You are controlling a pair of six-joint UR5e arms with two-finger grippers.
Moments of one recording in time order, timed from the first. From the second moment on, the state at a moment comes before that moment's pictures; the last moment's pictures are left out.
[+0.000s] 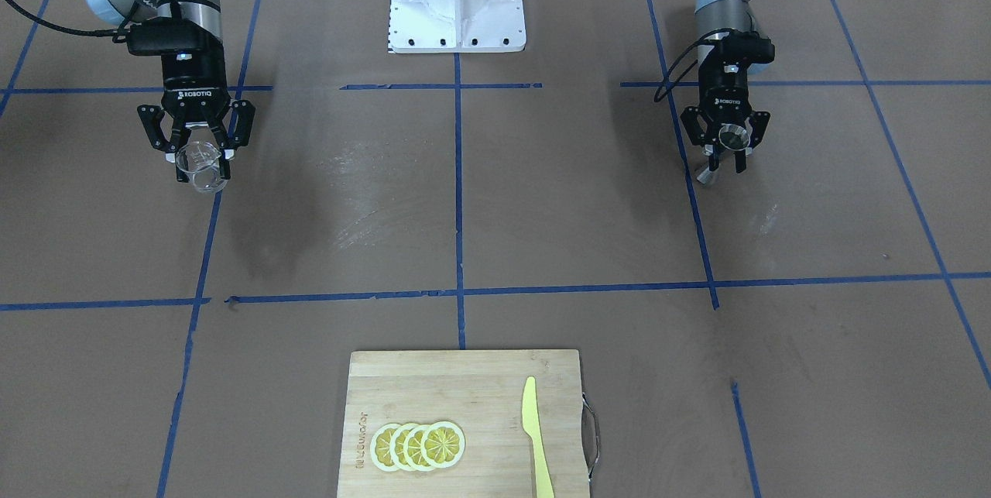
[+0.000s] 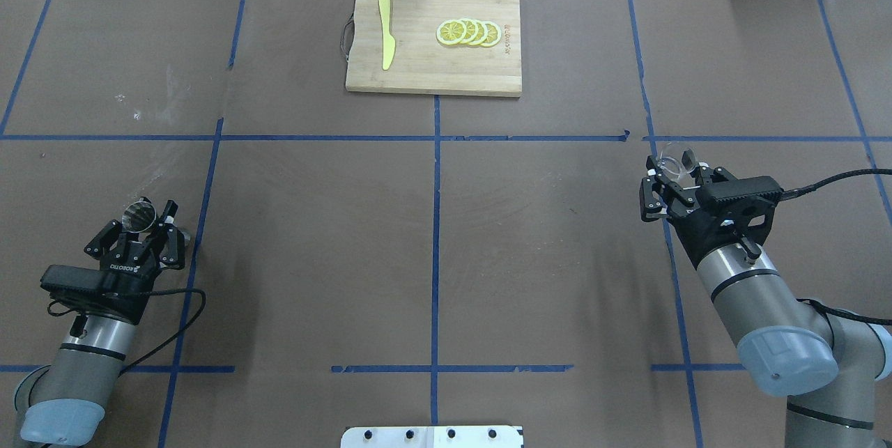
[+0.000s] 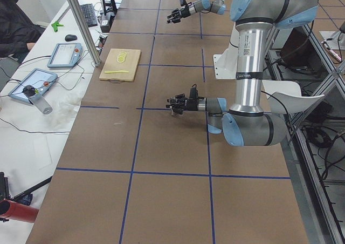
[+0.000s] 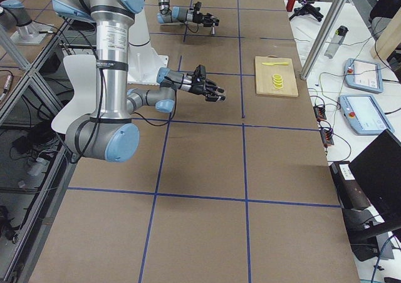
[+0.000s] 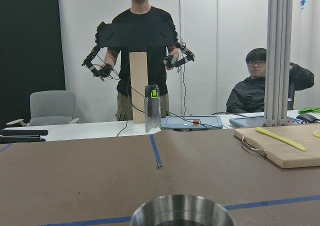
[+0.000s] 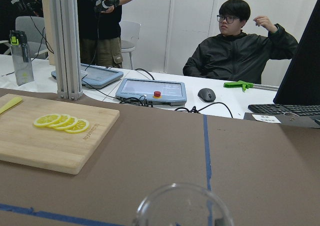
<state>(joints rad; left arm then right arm) -0.12 -1.61 -1.40 -3.23 -0.29 -0.80 0.28 -1.64 1.92 -0.70 0.65 1.04</state>
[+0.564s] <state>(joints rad) -0.12 -1.60 -1.40 -3.23 -0.29 -0.80 0.28 -1.64 1.92 -0.70 0.65 1.04</state>
